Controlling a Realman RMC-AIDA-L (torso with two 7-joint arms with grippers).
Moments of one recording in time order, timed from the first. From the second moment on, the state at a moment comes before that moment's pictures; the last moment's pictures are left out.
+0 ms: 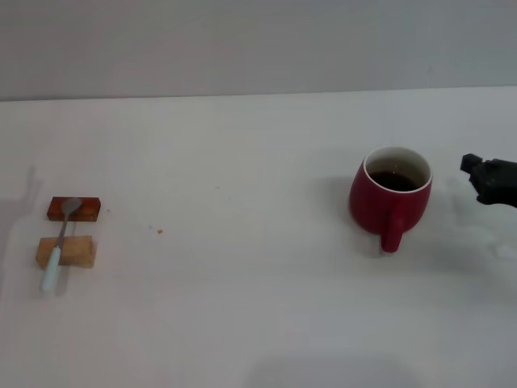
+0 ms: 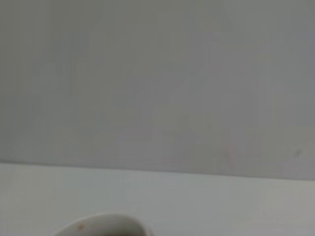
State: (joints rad) left arm -0.41 -2.07 0.98 0.03 0.23 1.46 -0.31; right arm 0.55 2.04 -0.37 -0.36 -1.86 -1.05 1.09
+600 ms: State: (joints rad) left arm -0.42 -2.06 0.97 0.01 0.23 1.46 -0.31; right arm 0.59 2.05 -0.51 -0.35 -1.87 -1.02 1.11
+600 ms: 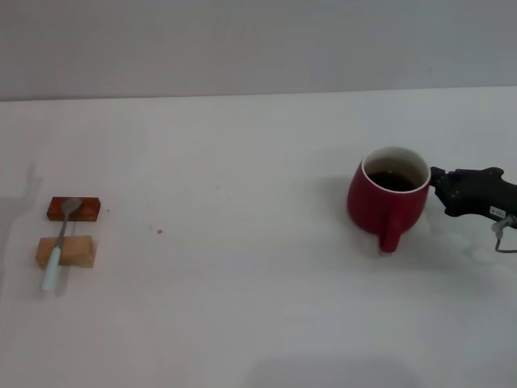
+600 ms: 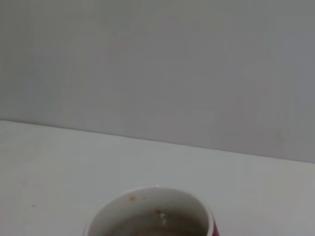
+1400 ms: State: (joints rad) left arm -0.43 -2.06 0.97 0.01 0.23 1.45 -0.31; right arm 0.70 2.08 -0.59 -0.26 -1.88 -1.01 1.10
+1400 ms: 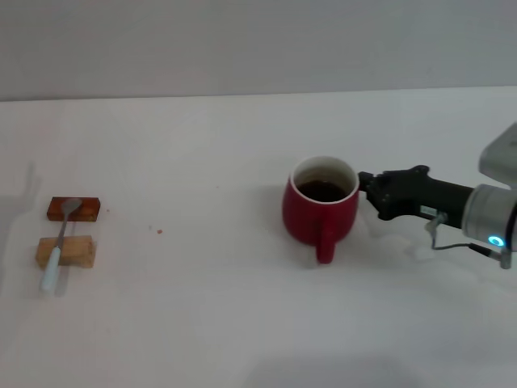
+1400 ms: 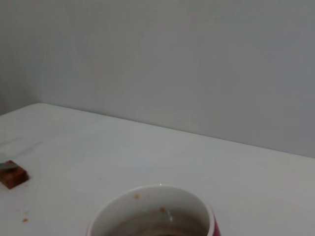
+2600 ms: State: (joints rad) left arm -0.42 -2.07 0.97 0.01 0.22 1.47 -0.33; right arm 0.68 2.08 -0.59 -0.22 -1.62 -1.00 0.85
